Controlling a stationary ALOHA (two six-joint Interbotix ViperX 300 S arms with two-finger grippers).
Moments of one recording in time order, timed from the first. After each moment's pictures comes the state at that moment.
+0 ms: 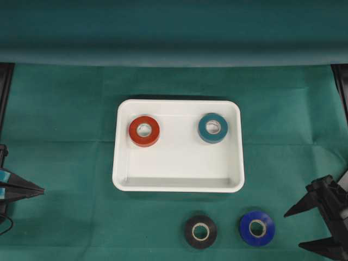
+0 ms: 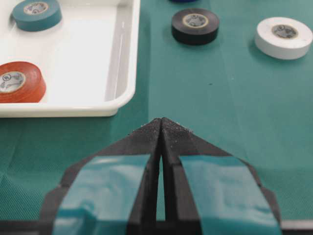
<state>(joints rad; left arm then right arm) -0.01 -1.44 1.52 -0.02 0.11 0.04 0.35 -0.78 1.24 -0.25 0.33 0.21</state>
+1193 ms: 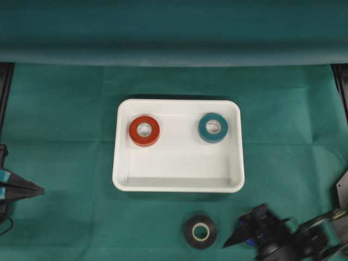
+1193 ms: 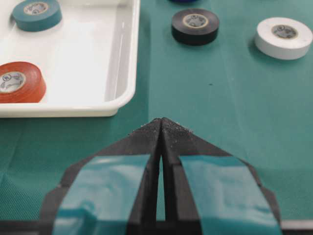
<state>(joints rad) -0.01 -1.44 1.52 -0.02 0.11 0.04 0.35 -0.19 0.82 -0.25 0.13 0.21</state>
